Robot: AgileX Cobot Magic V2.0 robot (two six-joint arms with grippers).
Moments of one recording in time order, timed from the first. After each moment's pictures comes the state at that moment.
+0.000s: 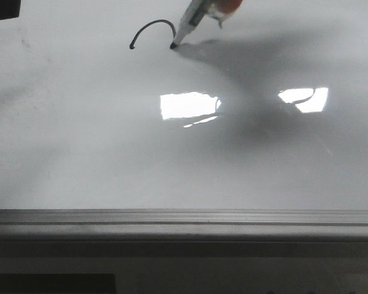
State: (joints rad) left arm -0.79 0.73 -0.38 -0.17 -0.15 0.52; right arm 0.66 1.14 -1.03 0.20 0.53 -0.26
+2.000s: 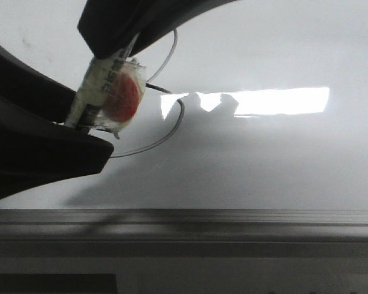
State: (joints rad) left arm -0.96 1.00 -0.37 -0.24 -0.14 0.52; right arm 0.93 1.24 -1.01 0.25 0.53 -0.22
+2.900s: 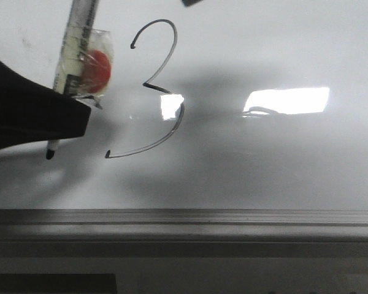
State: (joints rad) left arm -0.96 0.99 -0.37 -0.70 -0.20 0.52; right arm 0.86 1.16 -1.02 0.25 0.51 -0.22
